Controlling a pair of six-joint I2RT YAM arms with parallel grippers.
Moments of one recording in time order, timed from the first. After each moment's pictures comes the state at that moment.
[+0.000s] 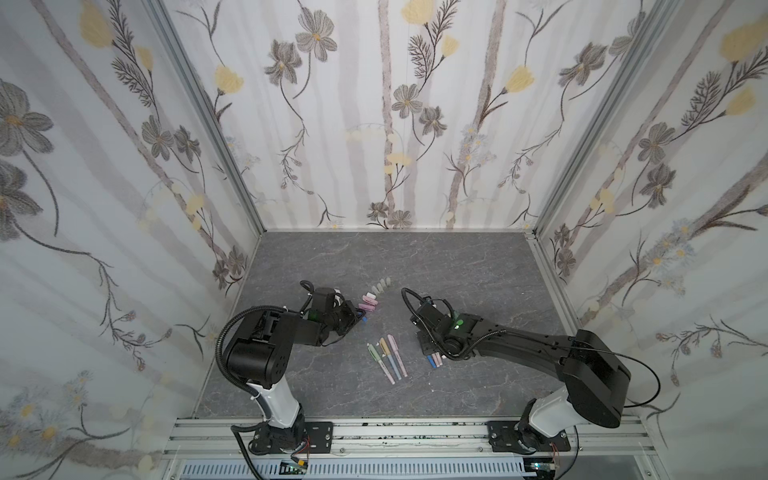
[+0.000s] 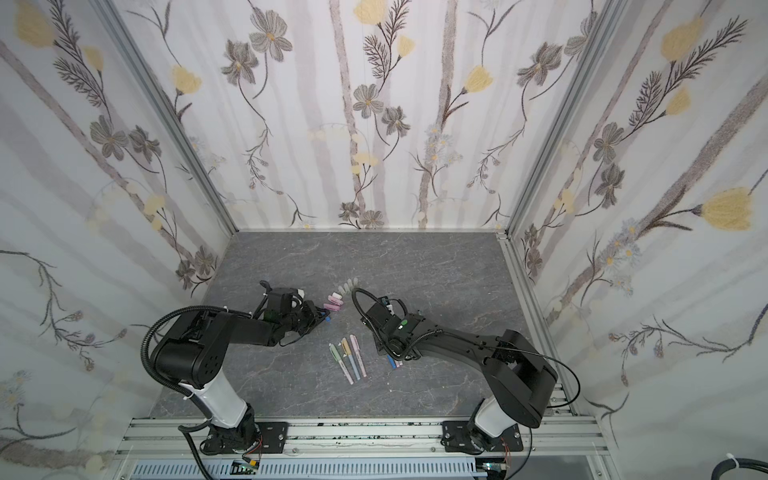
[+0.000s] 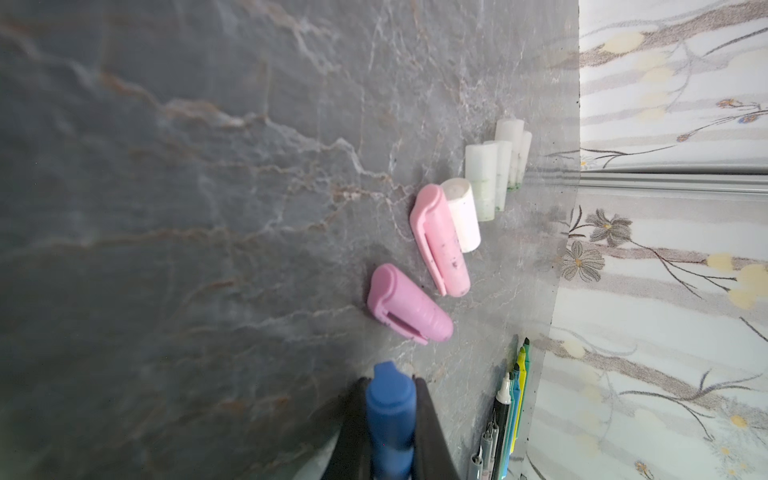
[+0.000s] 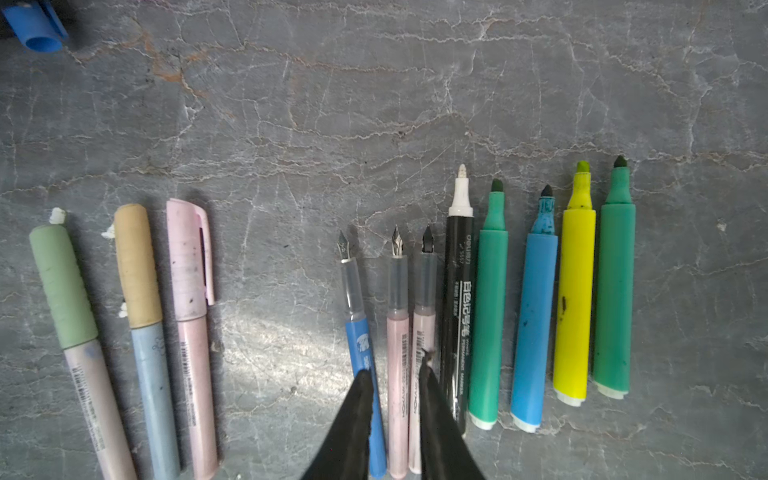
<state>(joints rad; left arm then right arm) -0.23 1.74 0.59 0.44 0.49 -1.00 0.94 1.54 0.96 -0.58 0.29 0.57</state>
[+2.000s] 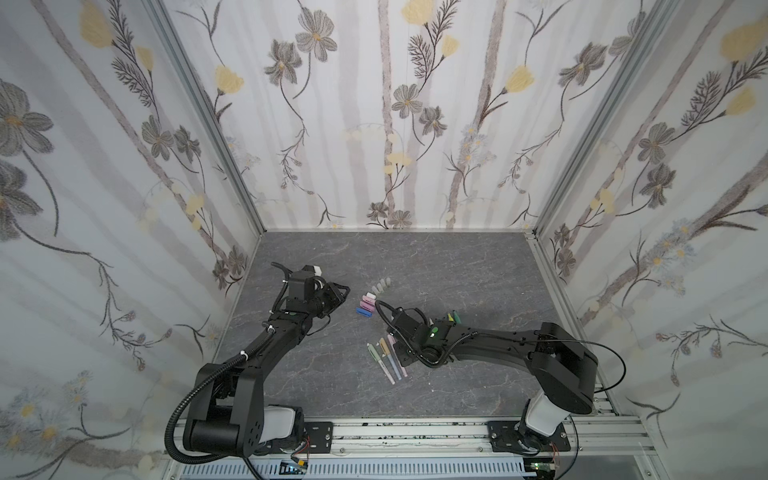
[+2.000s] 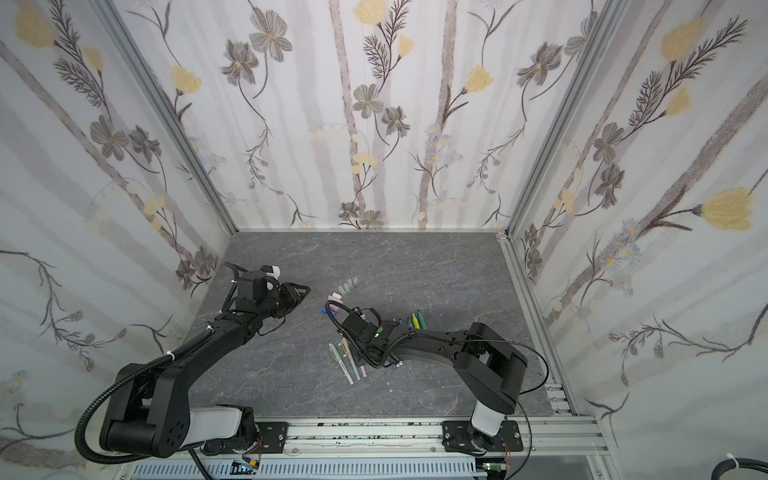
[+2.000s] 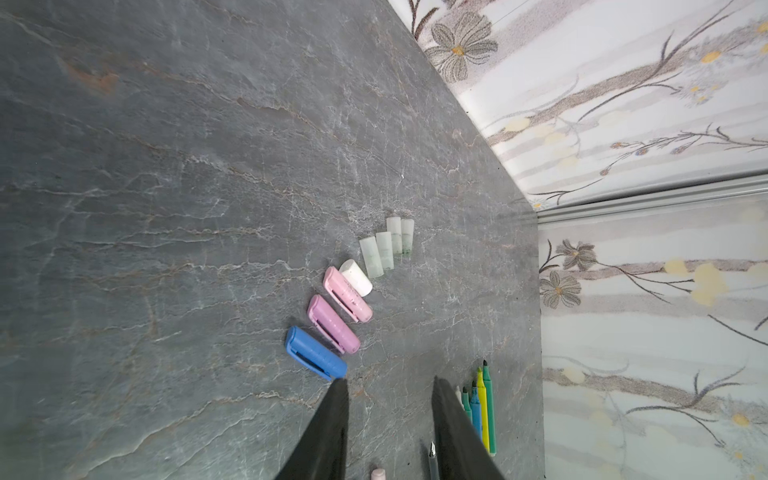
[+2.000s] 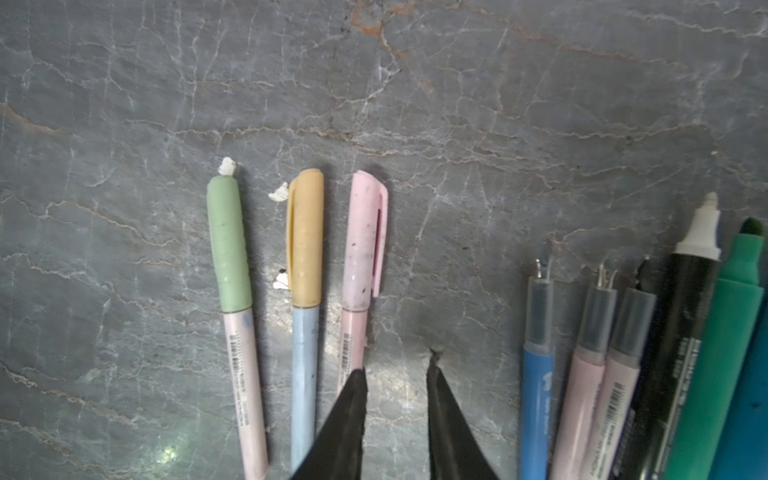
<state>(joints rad) -0.14 1.32 0.67 0.06 0.42 -0.82 1.07 1.72 1.06 -0.50 0.17 0.56</state>
